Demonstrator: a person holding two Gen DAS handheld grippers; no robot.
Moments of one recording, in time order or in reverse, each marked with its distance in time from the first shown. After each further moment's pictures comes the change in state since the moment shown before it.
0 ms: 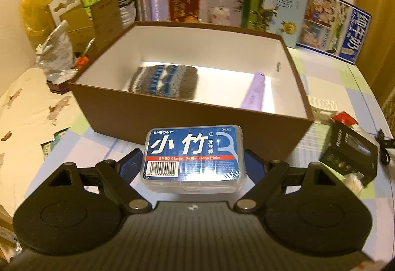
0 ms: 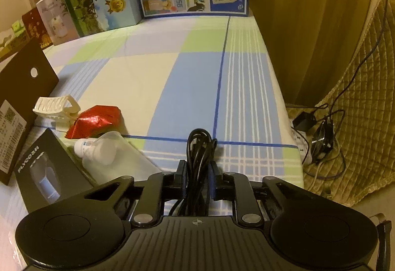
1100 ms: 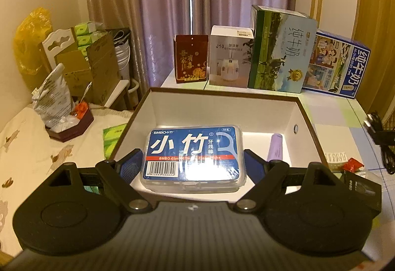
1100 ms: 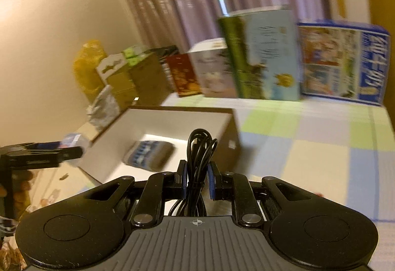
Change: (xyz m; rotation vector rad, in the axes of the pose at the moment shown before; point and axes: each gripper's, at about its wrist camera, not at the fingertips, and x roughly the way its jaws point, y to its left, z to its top) left arm 0.000 0.066 0.096 0.066 -0.148 -0.056; right arm -0.105 0.234 0.074 -0.171 -0.175 0.483
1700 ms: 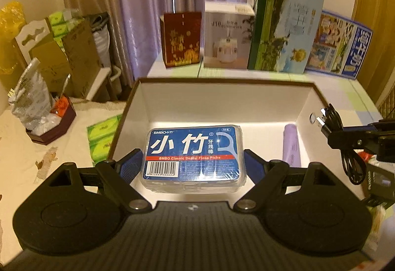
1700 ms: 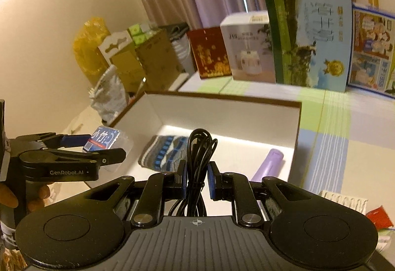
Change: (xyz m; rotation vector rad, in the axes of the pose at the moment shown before) left arm 0.084 0.033 0.016 0.066 0.119 -0.087; right arm 0.113 0.053 0.009 0.014 0.120 -0.020
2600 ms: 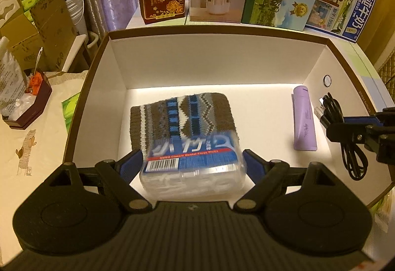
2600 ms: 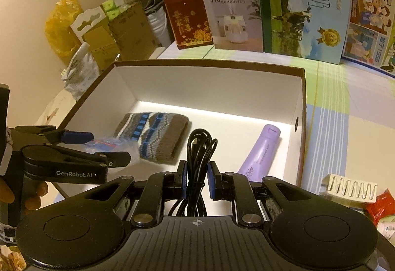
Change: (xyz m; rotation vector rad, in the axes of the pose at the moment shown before) left arm 0.074 0.009 0.002 0.053 0.194 -0.085; right arm 0.048 -0.003 -0.005 0.040 0.112 -0.111
